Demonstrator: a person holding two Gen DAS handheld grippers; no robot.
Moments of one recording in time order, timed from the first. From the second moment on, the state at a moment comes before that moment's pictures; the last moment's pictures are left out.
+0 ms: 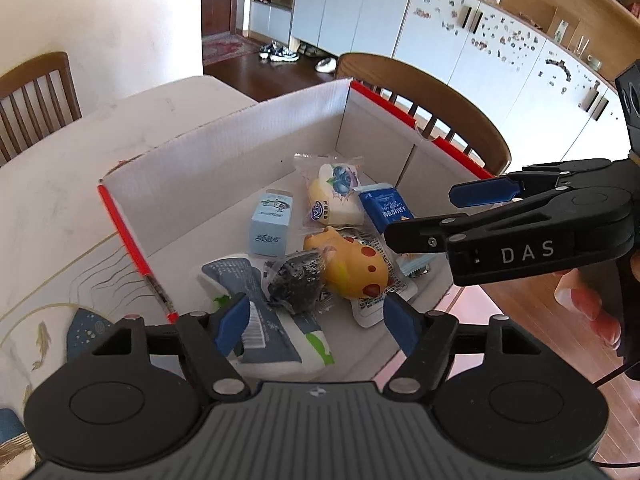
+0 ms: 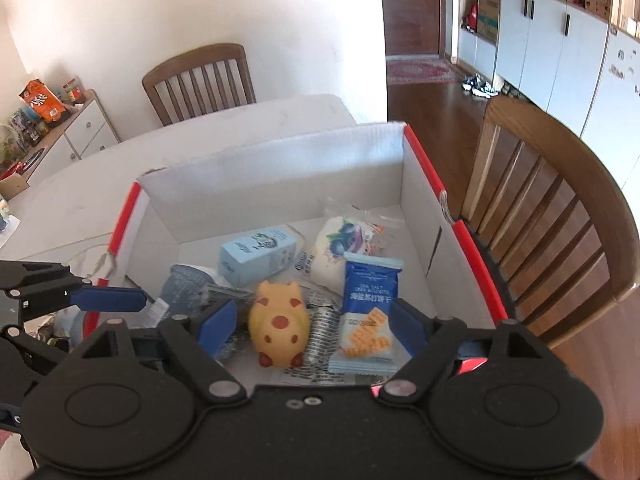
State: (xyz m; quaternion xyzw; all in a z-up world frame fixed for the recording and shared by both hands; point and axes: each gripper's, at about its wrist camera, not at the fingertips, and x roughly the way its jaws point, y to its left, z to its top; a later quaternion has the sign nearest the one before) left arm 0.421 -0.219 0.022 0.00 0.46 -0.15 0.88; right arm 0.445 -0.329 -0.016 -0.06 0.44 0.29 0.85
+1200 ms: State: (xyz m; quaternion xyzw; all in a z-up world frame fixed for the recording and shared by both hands) left arm 0.301 -0.029 0.029 -0.06 0.39 -0.05 0.92; right arm 0.288 -0.217 -0.008 -0.07 0.42 0.32 0.85
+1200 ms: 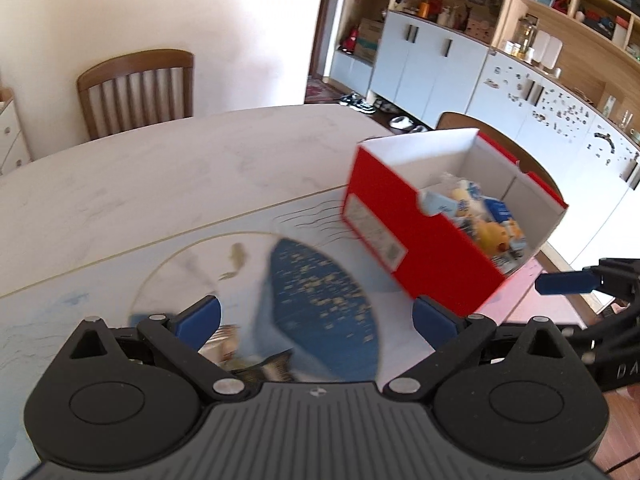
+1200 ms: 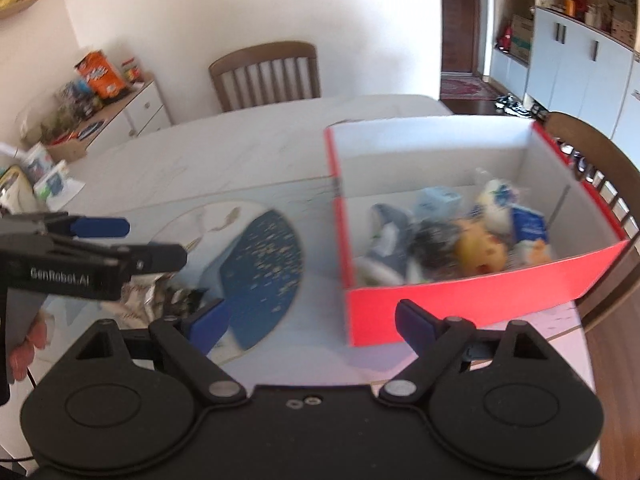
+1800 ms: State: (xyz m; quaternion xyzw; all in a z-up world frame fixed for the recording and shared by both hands) left arm 0.285 0.046 -0.009 -0.07 0.41 -0.01 0.91; right arm 0.251 -0.131 -0.042 -0.09 0.43 0.35 0.83
